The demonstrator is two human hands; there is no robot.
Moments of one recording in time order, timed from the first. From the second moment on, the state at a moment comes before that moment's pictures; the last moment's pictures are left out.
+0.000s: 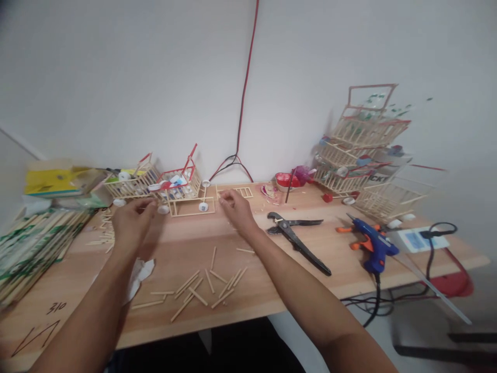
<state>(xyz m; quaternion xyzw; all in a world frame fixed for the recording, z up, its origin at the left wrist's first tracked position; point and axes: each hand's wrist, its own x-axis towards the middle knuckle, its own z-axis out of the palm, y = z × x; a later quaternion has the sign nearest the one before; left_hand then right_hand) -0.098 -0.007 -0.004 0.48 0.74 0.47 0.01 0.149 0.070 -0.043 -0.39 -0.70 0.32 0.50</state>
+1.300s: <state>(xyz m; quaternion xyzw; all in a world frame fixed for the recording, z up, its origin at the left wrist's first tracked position) -0.111 0.008 -0.026 0.40 0.70 0.57 0.17 0.056 0.048 -0.030 -0.48 -0.73 0.24 0.42</state>
